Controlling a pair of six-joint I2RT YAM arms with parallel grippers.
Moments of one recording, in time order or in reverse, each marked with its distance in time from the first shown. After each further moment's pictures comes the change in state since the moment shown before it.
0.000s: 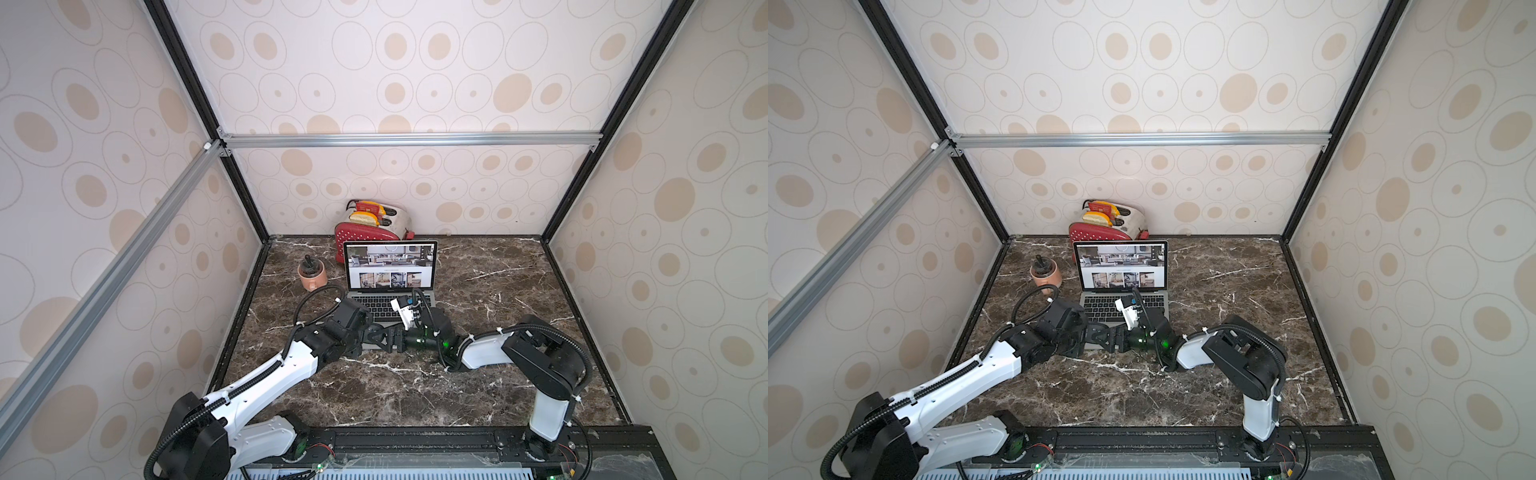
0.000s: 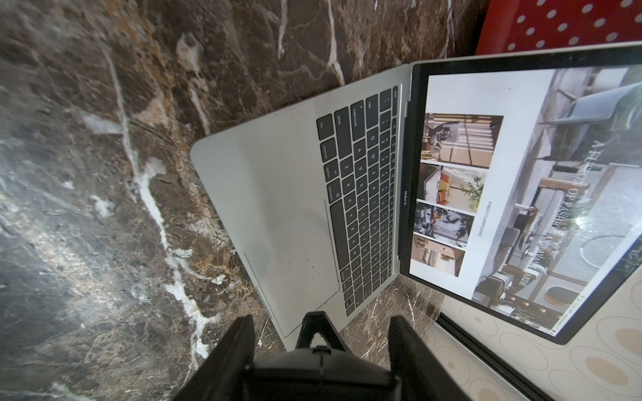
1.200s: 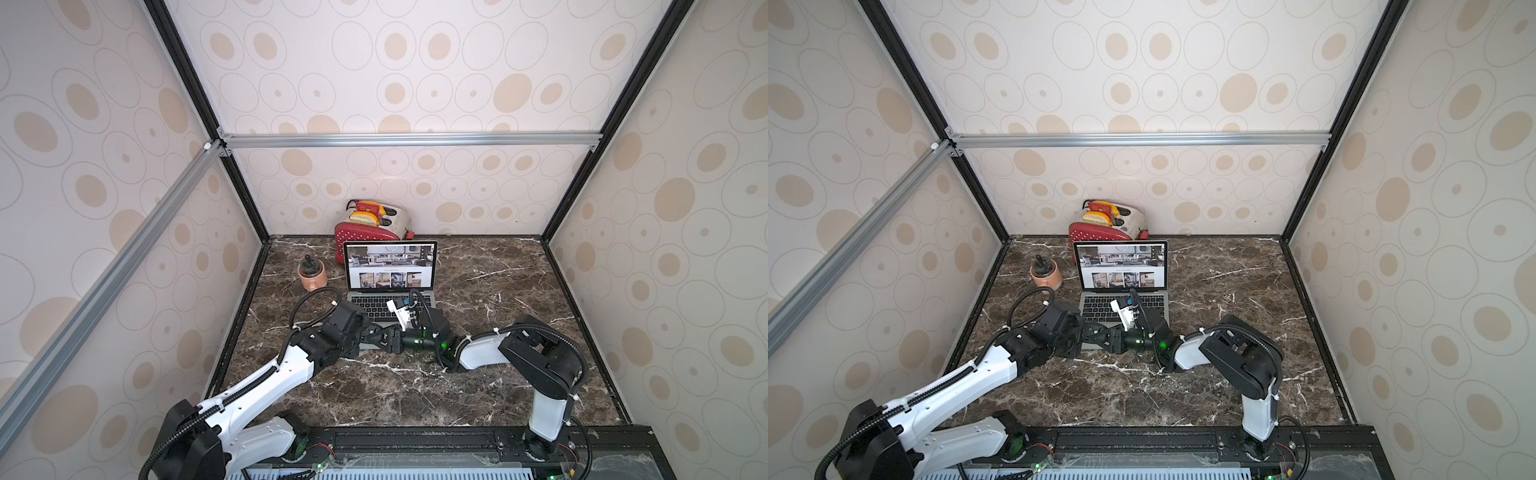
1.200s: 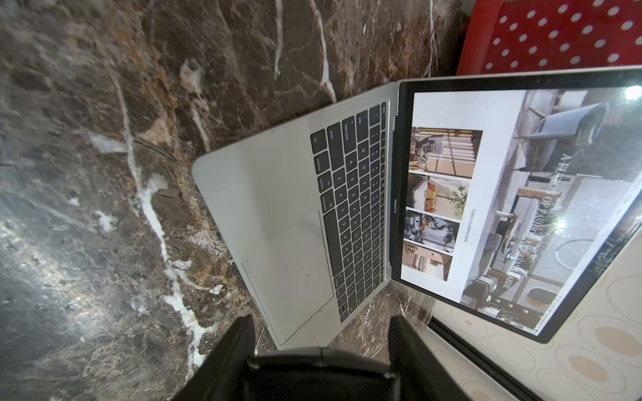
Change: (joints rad) left arm 0.000 -0.043 -0.029 0.009 -0.037 0.002; right arm 0.010 0.013 0.006 0.053 -0.041 0.021
